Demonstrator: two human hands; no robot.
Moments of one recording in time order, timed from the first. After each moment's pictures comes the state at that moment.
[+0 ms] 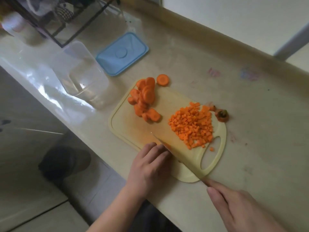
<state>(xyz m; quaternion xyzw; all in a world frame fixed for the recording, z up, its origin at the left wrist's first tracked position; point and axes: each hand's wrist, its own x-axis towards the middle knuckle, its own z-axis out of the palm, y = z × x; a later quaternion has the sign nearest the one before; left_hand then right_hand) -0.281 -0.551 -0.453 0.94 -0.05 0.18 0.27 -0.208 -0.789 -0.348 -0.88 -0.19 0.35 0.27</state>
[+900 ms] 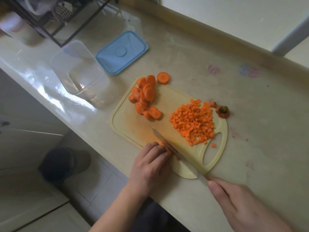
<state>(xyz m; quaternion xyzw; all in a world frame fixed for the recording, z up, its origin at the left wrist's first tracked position) -0.285 -0.552 -0.450 0.93 -0.04 0.22 0.29 -0.209 -0.782 -0.342 -0.84 -0.19 0.38 0.33</state>
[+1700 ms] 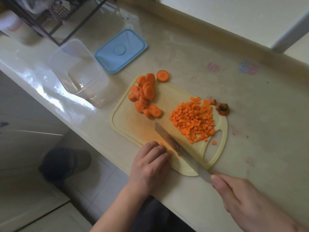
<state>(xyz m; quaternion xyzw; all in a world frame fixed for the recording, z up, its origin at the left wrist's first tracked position) -0.287 -0.551 -0.449 0.93 -0.04 0.24 0.28 -0.205 -0.780 -0.332 -0.84 -0.20 0.37 0.33</state>
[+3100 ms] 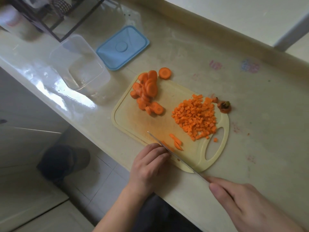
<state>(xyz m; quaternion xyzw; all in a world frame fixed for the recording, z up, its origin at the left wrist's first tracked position) -0.302 -0.547 -0.452 0.91 -0.05 0.21 0.34 -0.217 -0.782 -0.329 -0.83 -0.20 0.43 0.31</state>
